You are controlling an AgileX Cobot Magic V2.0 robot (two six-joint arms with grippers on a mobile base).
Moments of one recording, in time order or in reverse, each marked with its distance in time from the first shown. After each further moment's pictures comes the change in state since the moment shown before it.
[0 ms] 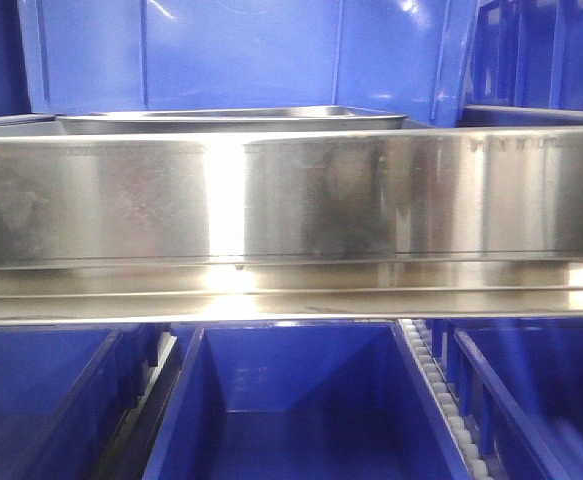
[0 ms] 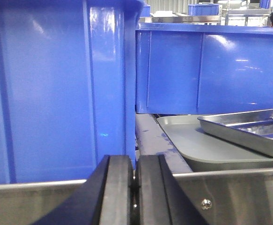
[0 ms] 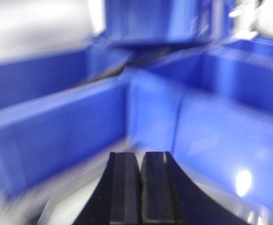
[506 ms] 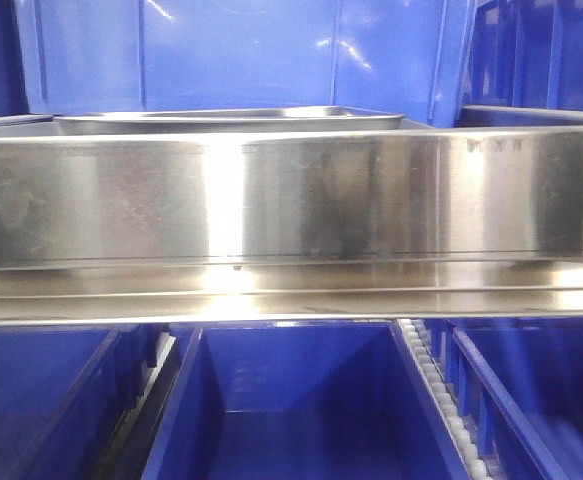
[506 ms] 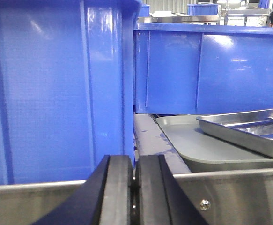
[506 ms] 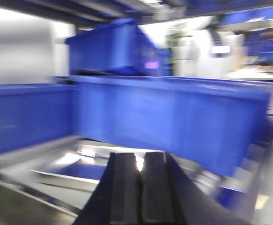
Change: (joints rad) left arm 0.000 0.000 0.000 0.000 0.000 0.000; right arm -0.439 -0.851 0.841 0.007 -0.313 0.000
